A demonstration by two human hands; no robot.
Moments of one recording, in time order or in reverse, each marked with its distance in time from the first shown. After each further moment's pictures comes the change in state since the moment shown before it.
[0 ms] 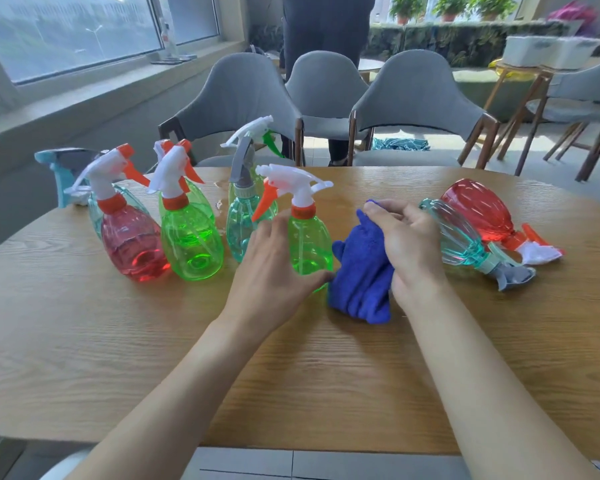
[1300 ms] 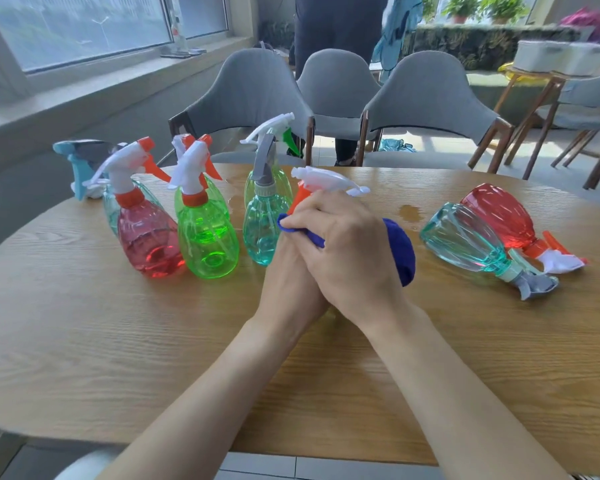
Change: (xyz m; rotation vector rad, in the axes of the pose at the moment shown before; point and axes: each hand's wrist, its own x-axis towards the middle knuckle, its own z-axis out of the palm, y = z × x) left_hand 0.004 0.003 0.021 -0.015 0.202 0.152; right_hand -0.059 0.002 0.070 -0.734 -0.185 -1.064
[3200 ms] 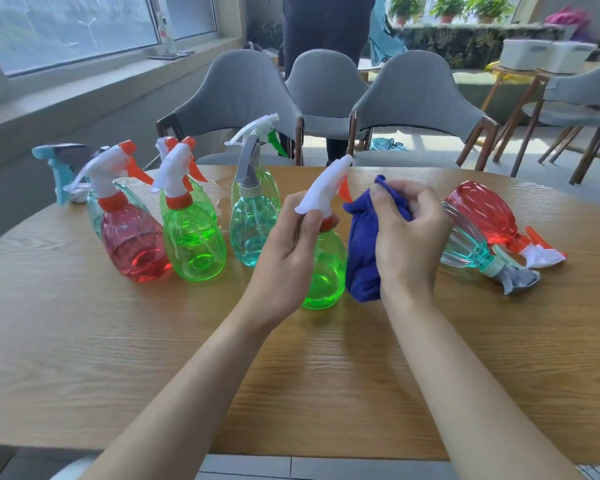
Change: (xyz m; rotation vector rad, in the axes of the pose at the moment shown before) left_hand 0.011 0.014 -0.022 -0.758 -0.113 -0.118; right_hand 0.003 0.053 -0.033 0.557 0.442 0.744
